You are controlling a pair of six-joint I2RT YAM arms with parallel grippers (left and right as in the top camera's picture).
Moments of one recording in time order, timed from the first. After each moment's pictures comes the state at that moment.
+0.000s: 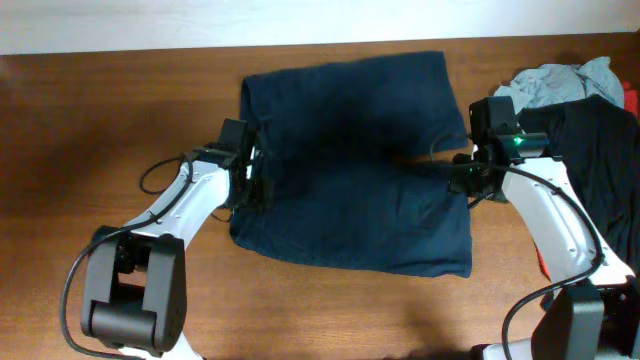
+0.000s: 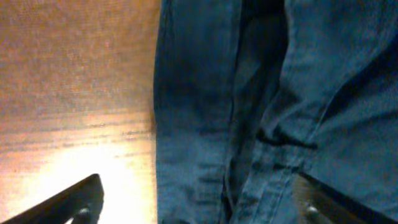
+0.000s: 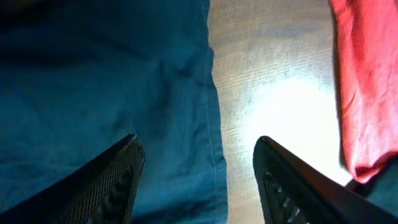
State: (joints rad) left arm -0.24 1.84 1.18 -0.74 -0.08 -0.18; right arm 0.02 1.59 1.22 -0.96 0.15 0.28
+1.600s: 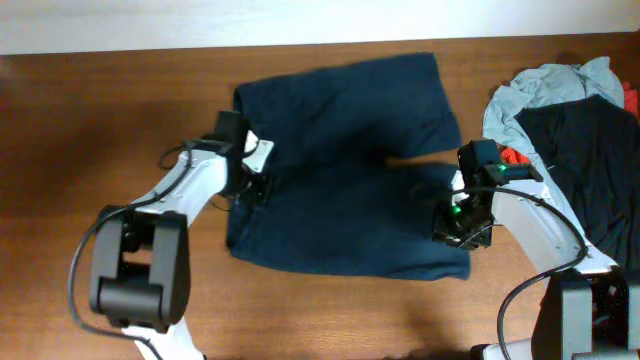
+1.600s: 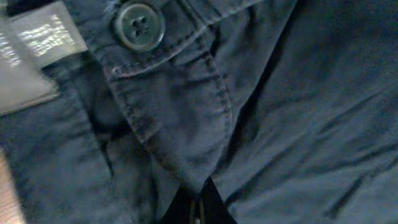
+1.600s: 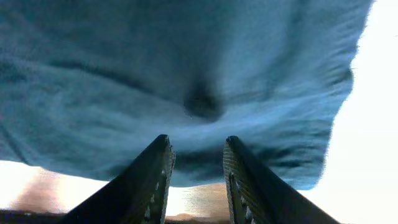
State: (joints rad) left arm -0.19 1.94 1.26 -0.70 0.24 0.08; right arm 0.02 1.59 0.98 -0.98 -0.18 0.30
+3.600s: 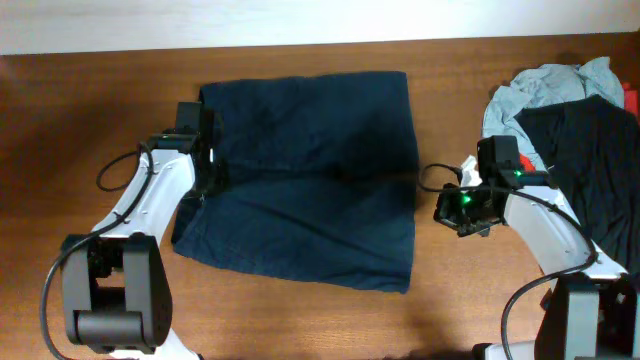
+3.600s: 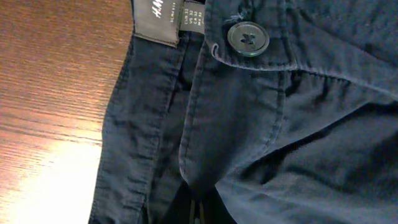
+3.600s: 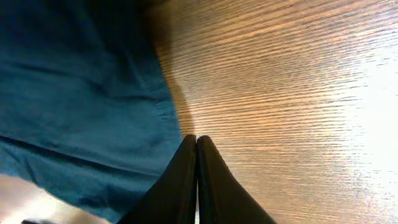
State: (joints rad) left arm -0.08 1.83 1.28 -0.81 -0.13 -0.22; right arm -0.06 1.57 0.93 -0.77 -0.32 0.33
